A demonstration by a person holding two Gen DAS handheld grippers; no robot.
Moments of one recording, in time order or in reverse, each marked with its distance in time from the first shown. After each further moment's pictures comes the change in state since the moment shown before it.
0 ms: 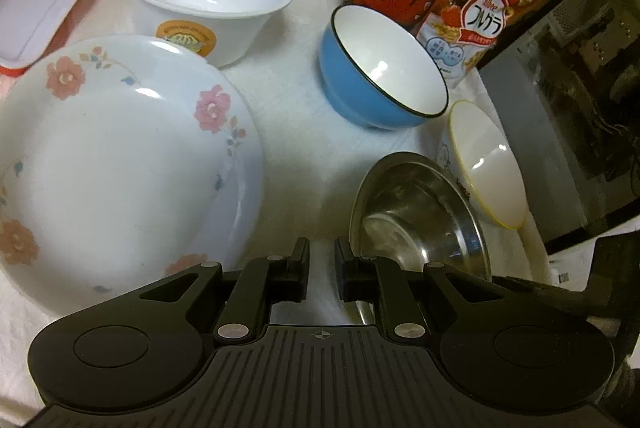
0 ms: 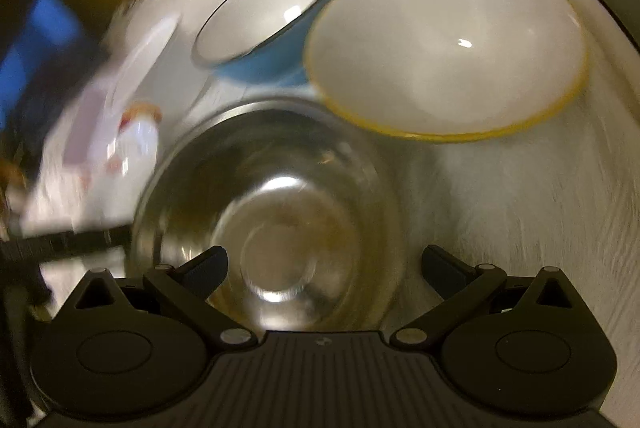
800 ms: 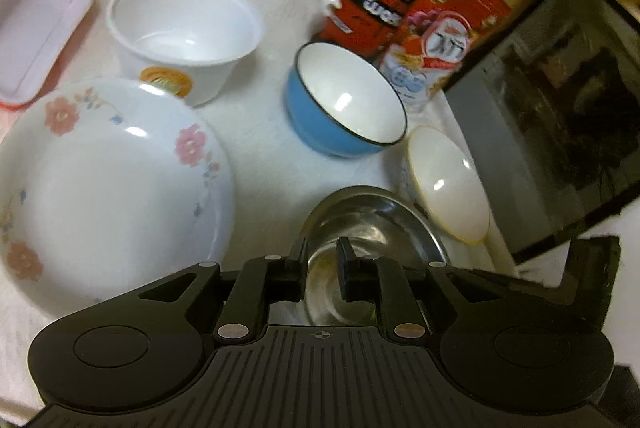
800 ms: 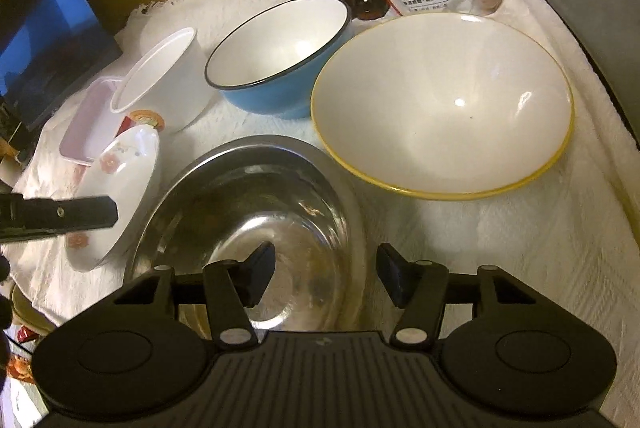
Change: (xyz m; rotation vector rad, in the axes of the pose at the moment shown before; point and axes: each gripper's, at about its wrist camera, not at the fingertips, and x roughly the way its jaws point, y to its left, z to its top) left arm -0.028 -0.019 0.003 0.058 -0.076 -0.041; right arm -0.014 -0.005 0.002 -0.074 -0.111 -0.027
